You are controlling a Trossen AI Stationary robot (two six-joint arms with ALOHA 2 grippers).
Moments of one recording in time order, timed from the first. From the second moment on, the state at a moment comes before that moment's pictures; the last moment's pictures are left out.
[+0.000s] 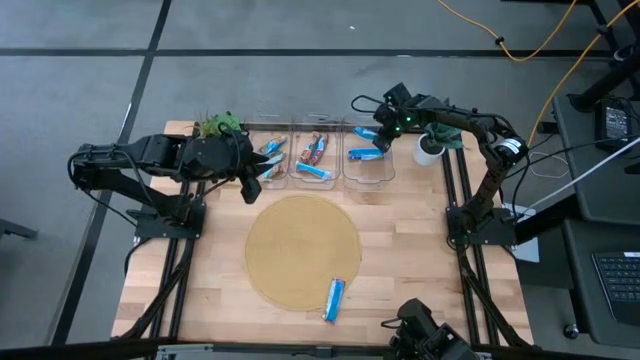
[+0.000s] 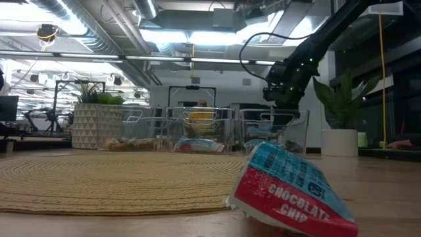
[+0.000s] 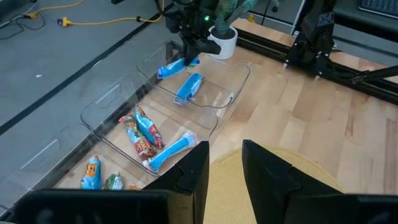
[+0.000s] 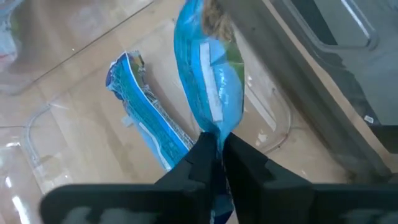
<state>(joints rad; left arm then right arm) -0.08 1.11 1.42 -0.94 -0.48 -0.42 -0.91 1.78 1.20 -0.57 -0.26 -0.27</state>
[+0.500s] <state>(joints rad) -0.08 1.11 1.42 -0.94 -0.48 -0.38 -0.87 1.70 1.20 -0.55 -0.29 -0.27</state>
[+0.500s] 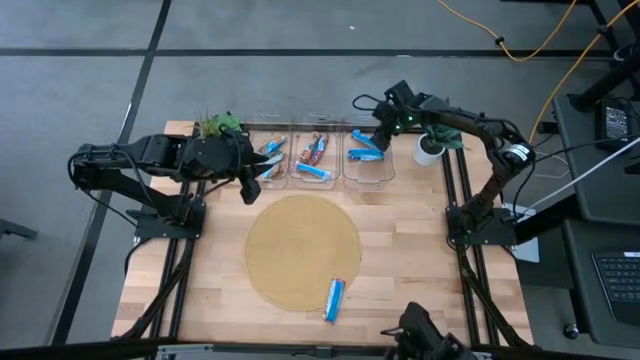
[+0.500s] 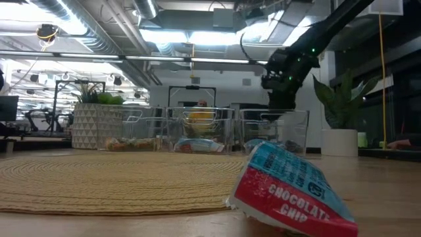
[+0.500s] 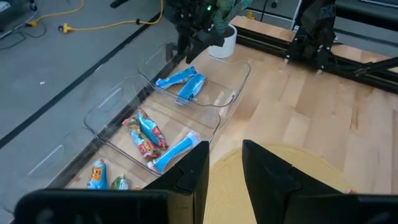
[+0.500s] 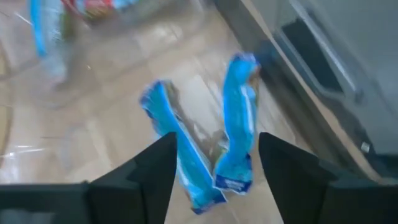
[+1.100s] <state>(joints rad) -0.08 1.11 1.42 -1.01 -0.49 -0.42 -0.63 1.50 1.20 -0.64 -0.32 -0.36</state>
